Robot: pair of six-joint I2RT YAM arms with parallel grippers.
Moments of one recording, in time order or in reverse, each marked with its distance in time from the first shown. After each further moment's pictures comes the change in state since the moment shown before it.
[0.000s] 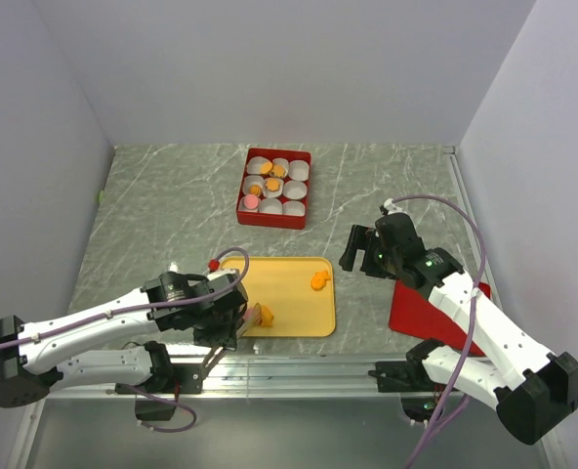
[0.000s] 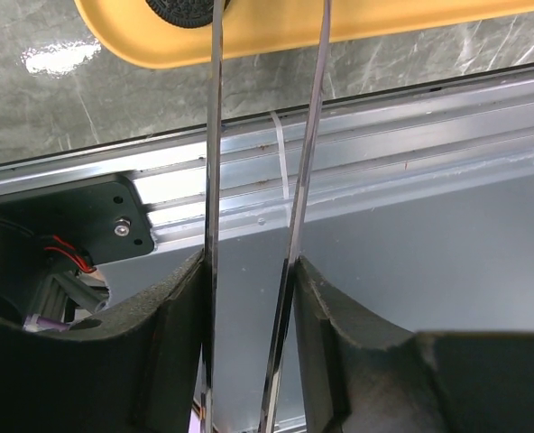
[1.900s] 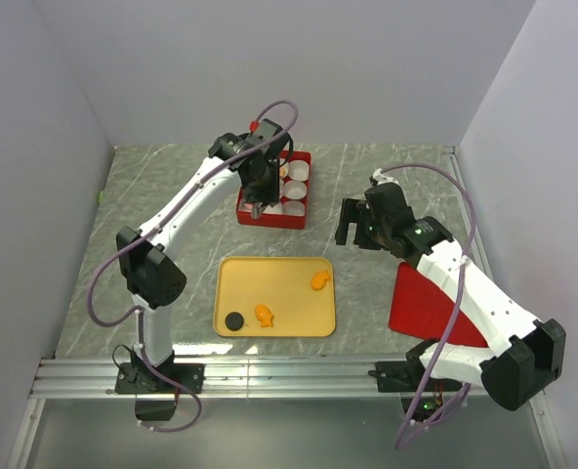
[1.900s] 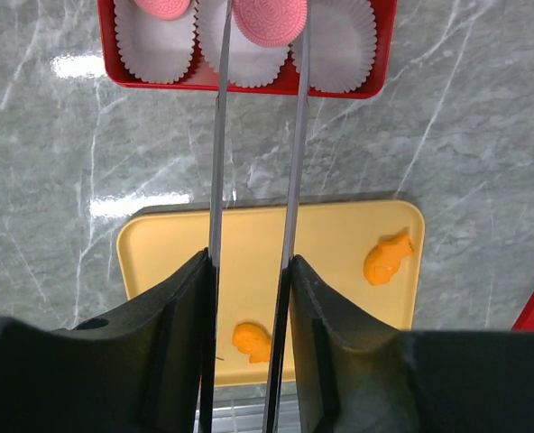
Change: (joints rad) left arm 0.513 0.952 1.206 -0.038 -0.153 0.506; right arm -0.006 0.196 0.253 -0.031 0.078 -0.098
